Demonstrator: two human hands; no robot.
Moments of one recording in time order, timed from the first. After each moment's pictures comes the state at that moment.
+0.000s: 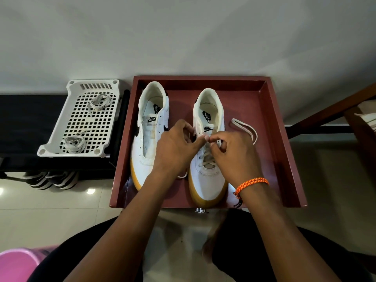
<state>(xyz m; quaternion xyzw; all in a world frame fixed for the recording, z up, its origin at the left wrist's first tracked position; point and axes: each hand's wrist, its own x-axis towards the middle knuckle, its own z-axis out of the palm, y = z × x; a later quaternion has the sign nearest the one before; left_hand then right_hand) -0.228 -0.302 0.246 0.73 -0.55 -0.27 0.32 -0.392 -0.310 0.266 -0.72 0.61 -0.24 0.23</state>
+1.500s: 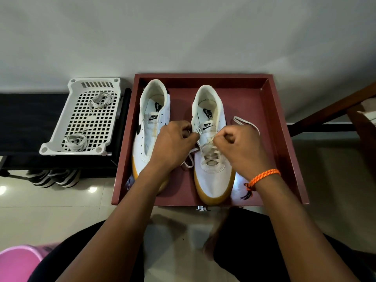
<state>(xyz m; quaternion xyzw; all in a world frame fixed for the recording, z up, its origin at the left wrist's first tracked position) -0.216 -0.308 0.255 0.69 -0.55 -0.34 0.32 -0.398 -0.320 0.280 -0.68 0.58 -0.27 0.35</state>
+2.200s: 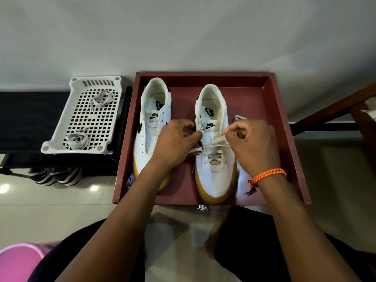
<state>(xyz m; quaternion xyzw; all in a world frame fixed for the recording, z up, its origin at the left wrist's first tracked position) -0.216 -0.306 0.262 0.67 -0.53 -0.40 0.34 -0.409 -0.324 0.281 -0.68 0.61 -0.31 0.24</state>
